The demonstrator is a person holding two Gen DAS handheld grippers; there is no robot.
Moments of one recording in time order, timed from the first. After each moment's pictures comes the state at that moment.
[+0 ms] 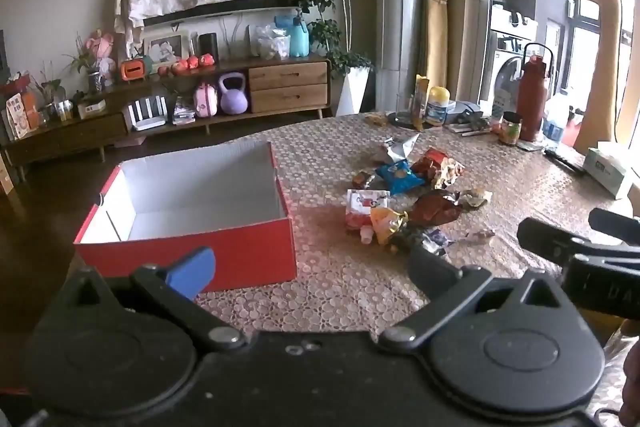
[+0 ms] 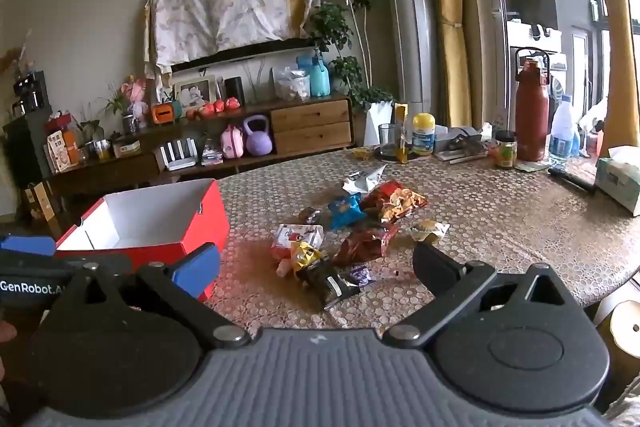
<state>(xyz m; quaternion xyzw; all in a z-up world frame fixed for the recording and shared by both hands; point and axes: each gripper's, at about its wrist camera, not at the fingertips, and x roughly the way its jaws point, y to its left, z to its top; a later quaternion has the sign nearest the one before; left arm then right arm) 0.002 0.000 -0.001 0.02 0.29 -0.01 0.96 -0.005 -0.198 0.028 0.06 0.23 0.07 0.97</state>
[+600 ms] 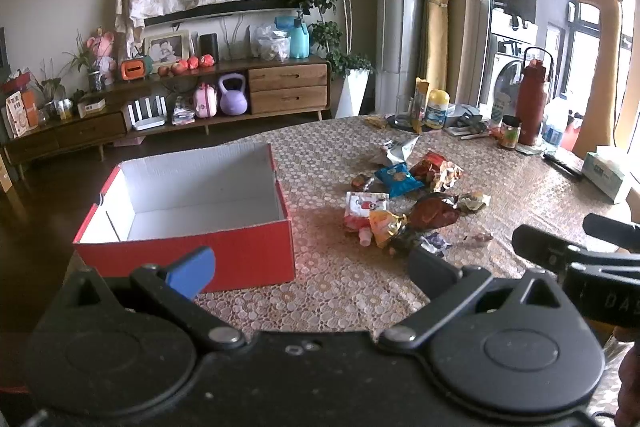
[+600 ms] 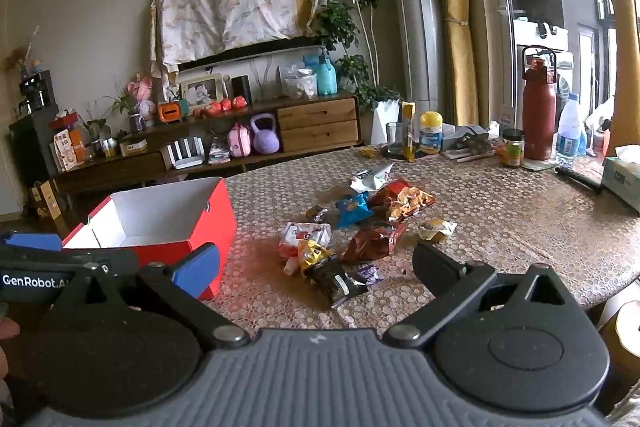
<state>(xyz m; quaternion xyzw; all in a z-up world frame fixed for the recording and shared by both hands) 0.000 -0.001 -0.002 0.02 0.29 -0.01 0.96 -0.007 -0.194 0.028 0.06 0.23 0.08 0.97</state>
